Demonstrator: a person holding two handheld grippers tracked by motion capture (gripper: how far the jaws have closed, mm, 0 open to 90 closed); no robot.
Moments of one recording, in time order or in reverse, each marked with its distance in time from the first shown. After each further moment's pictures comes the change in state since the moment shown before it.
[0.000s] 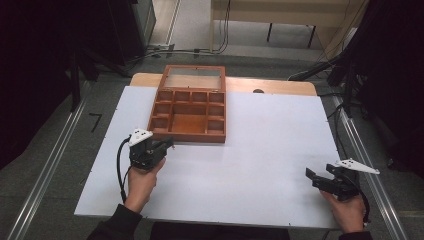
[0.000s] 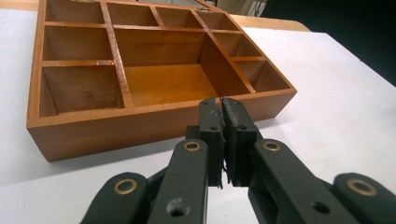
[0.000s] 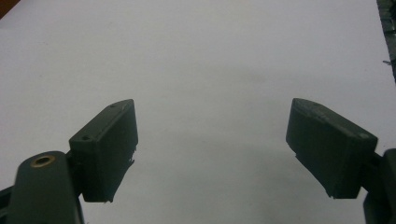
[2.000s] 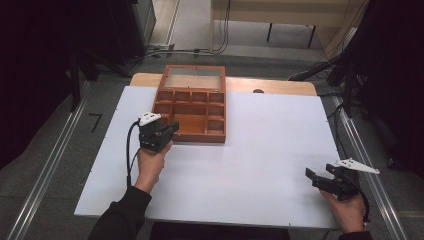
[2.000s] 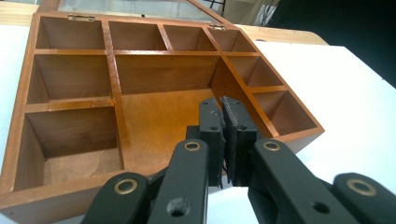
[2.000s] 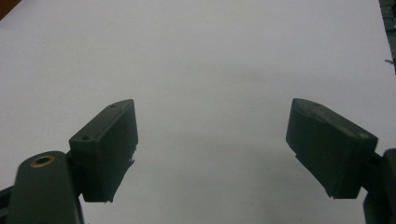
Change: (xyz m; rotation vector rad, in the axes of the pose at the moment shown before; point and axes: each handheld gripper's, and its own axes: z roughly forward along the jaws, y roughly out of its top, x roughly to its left) left arm 0.007 0.029 0.044 0.000 0.024 -0.020; right arm -0.001 0.000 0.001 0.004 0.004 -0.002
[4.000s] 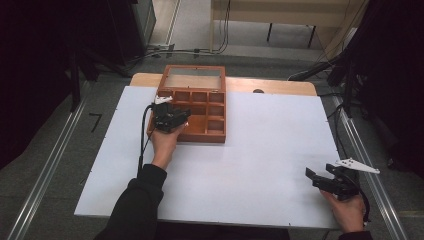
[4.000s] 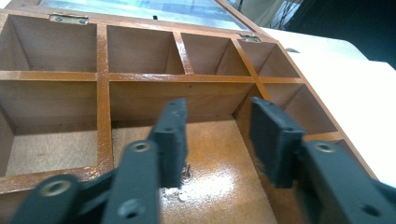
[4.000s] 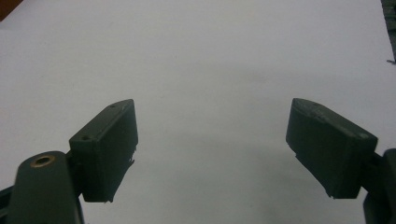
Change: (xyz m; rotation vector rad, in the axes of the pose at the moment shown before) left arm 0.012 0.025 0.069 0.044 0.062 -0.077; right arm -0.001 0.000 0.001 -0.001 0.009 0.002
